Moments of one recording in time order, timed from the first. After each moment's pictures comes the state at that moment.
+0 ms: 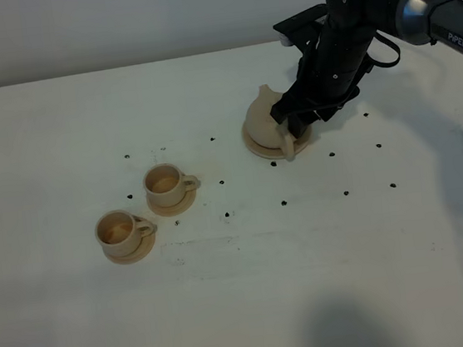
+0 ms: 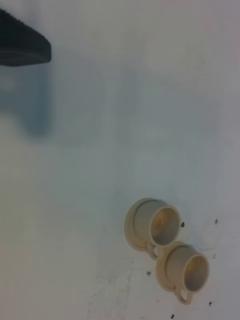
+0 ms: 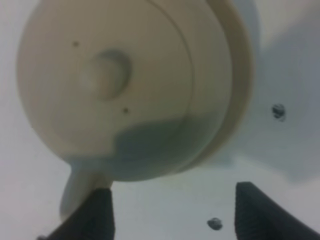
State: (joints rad) left arm 0.06 -0.01 -0.46 0.07 1.06 -0.08; right arm 0.33 2.32 -1.94 0.20 1.07 -0.27
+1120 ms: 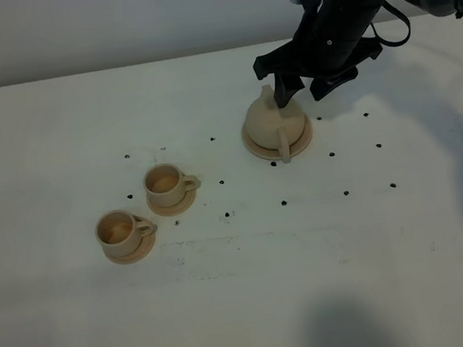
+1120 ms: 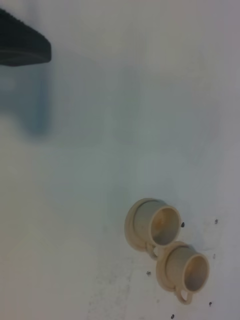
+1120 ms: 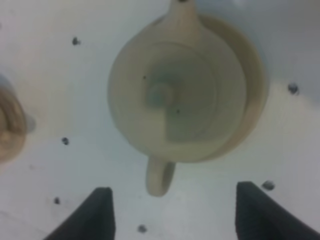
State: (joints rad) left arm 0.06 -0.01 -0.46 0.07 1.06 -0.08; right arm 0.33 2.20 -1.94 0.27 1.11 0.03
